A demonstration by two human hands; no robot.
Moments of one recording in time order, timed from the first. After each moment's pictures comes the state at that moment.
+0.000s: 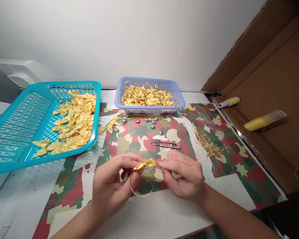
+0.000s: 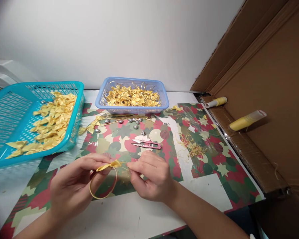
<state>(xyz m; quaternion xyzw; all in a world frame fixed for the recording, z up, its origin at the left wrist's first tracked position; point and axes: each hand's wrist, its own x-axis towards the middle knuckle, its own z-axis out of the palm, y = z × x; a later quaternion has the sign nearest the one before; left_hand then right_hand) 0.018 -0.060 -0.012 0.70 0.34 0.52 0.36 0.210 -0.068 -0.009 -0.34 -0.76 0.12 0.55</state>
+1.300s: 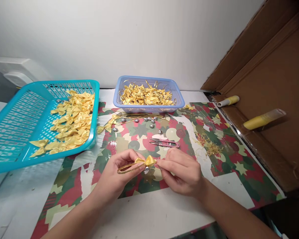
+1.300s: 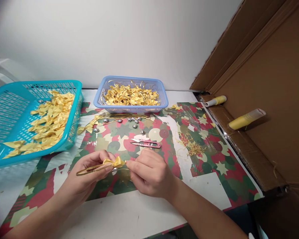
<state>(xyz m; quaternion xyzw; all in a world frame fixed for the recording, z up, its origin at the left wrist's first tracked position) 0.025 -0.048 -0.005 0.44 0.40 0.39 0.70 0.220 -0.064 -0.008 -0.32 -0.82 0.05 0.48</state>
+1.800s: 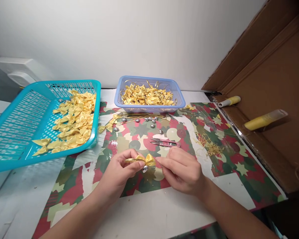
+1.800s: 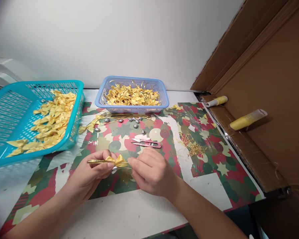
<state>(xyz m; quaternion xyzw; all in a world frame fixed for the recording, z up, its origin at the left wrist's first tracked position) 0.030 -0.048 -0.008 0.39 0.47 0.36 0.71 0.224 -0.064 -0.008 -0.33 -0.83 0.02 0.44</state>
